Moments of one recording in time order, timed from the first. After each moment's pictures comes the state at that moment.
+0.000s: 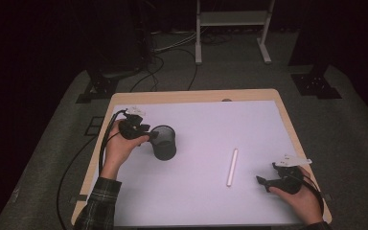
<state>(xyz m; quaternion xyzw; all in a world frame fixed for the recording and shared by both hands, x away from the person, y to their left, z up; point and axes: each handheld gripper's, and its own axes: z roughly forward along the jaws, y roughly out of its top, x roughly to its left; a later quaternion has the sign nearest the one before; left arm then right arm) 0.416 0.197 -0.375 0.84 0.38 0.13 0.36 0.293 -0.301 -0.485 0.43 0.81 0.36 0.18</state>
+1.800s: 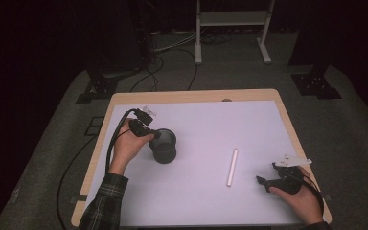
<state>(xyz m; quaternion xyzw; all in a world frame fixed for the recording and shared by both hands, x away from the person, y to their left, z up) 0.427 0.174 -0.380 0.88 0.37 0.09 0.29 0.293 -0.301 -0.485 0.43 0.81 0.36 0.18</state>
